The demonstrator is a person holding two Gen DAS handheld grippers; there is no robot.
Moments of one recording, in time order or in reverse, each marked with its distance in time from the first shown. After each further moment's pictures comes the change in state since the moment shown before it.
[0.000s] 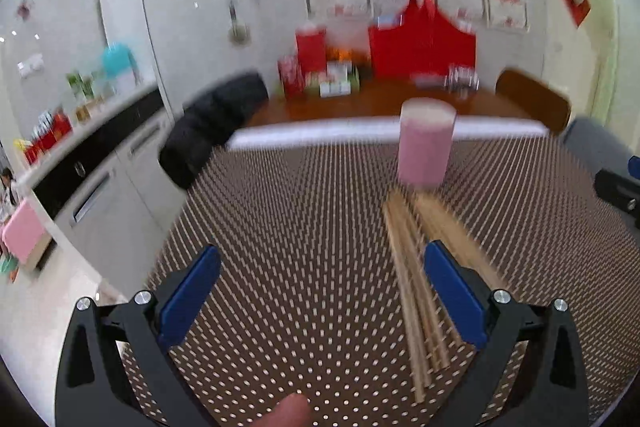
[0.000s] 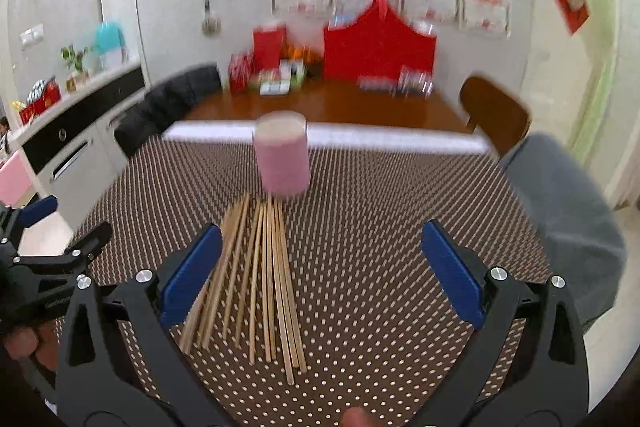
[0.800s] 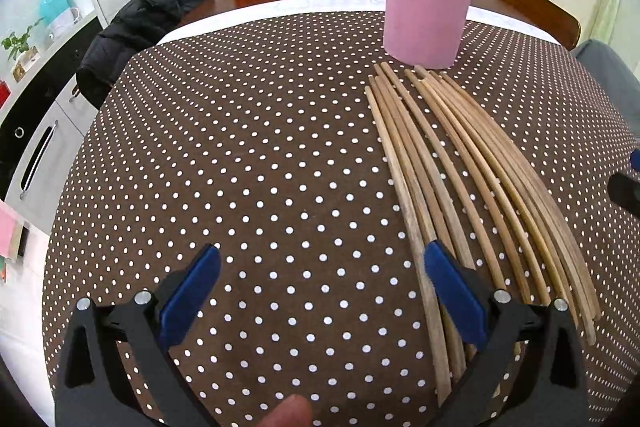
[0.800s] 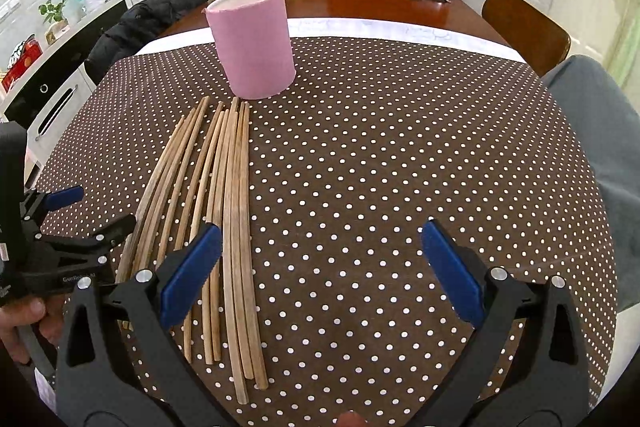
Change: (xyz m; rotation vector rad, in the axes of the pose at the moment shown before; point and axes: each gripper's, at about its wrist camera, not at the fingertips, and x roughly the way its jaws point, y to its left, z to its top) left arm 0.133 -0.028 -0.027 0.055 0.310 -0.113; right arm 0.096 -0.021 -0.031 0.003 0.227 0.021
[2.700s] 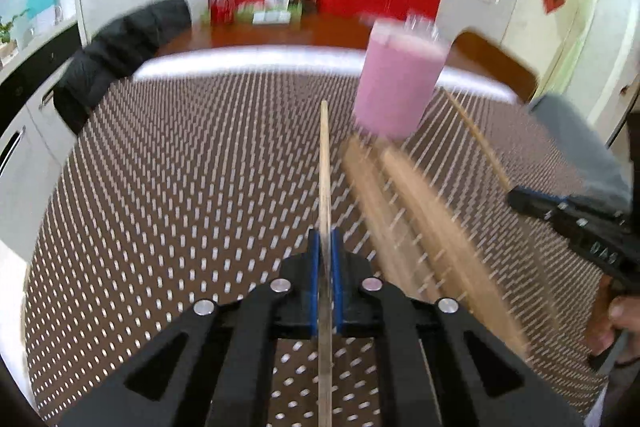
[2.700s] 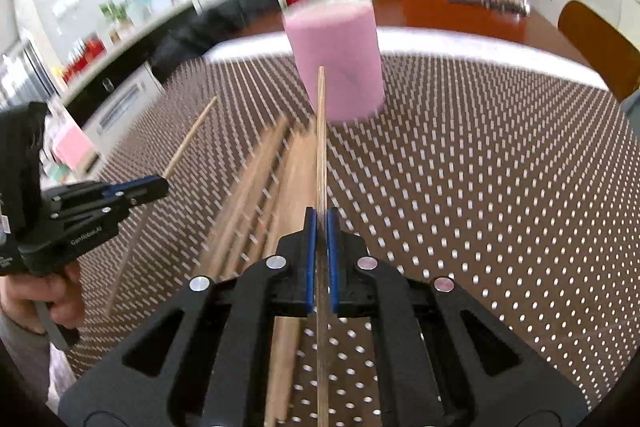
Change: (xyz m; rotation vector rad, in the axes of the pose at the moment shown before) left arm -0.052 0.035 0.022 -0.052 -0.199 -0.222; right arm 0.036 0.041 0.041 -0.053 -0.121 0.311
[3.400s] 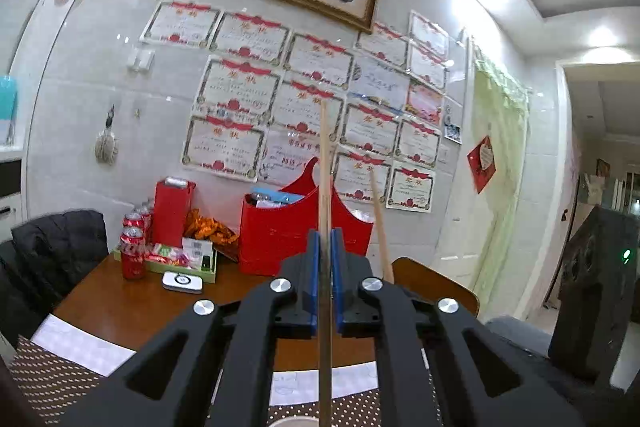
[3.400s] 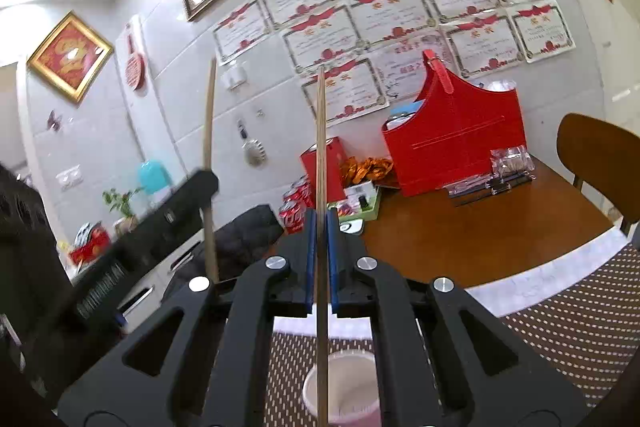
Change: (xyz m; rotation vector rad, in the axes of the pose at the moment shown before) left arm 0.001 -0.065 0.213 -0.003 -0.726 -0.230; right arm -0.017 -0.045 0.199 0.180 -0.580 0.010
